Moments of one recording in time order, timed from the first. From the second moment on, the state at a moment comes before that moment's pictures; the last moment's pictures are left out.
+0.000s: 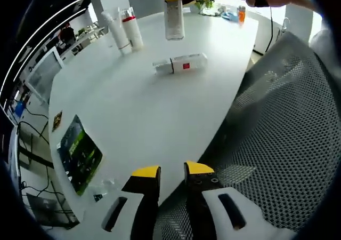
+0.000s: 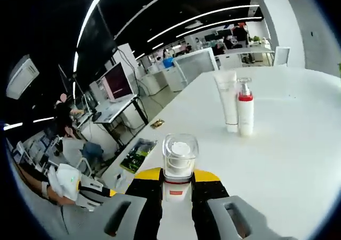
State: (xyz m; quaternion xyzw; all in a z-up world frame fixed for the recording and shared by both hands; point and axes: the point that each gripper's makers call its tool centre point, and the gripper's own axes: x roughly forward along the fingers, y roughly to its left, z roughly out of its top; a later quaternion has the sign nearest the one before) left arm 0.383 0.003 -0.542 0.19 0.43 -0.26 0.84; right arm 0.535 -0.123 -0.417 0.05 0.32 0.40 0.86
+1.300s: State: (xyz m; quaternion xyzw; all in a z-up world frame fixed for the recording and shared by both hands) left arm 0.373 0.012 -0.556 0.18 0.47 -0.25 0.82; right arm 0.641 -0.104 -0.474 -0.06 0.32 0.34 0.88
